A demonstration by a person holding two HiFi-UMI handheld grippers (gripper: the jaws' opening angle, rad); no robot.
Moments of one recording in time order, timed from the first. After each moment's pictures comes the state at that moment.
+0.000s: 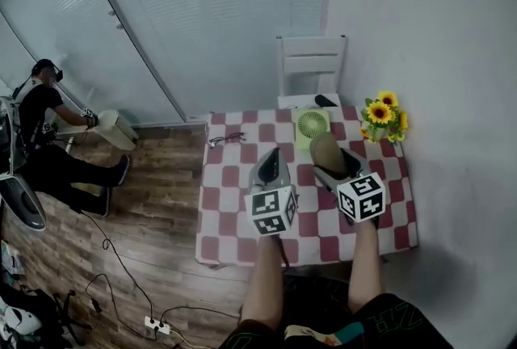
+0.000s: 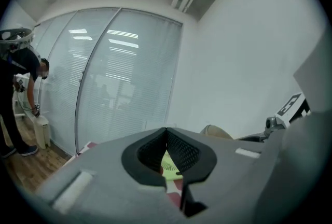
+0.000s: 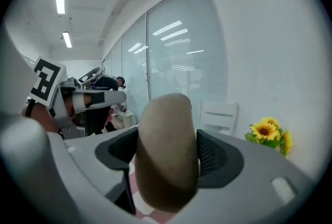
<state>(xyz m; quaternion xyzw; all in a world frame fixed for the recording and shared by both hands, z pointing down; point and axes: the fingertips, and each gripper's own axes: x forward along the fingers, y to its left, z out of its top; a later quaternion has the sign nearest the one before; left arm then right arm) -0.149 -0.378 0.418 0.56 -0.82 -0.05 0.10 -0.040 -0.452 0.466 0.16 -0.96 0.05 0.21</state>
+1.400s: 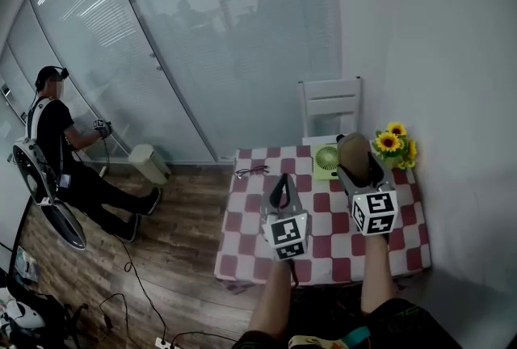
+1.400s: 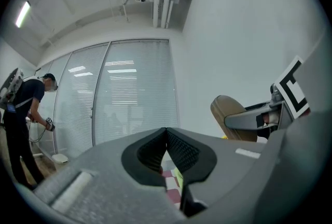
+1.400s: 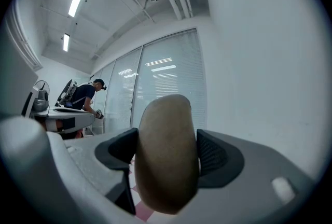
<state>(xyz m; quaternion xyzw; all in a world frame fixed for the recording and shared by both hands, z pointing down) -0.125 -0.336 0.355 0.50 -0.87 0.02 -0.04 -0.004 -0.474 0.359 0.27 -0.96 -0.03 0.03</state>
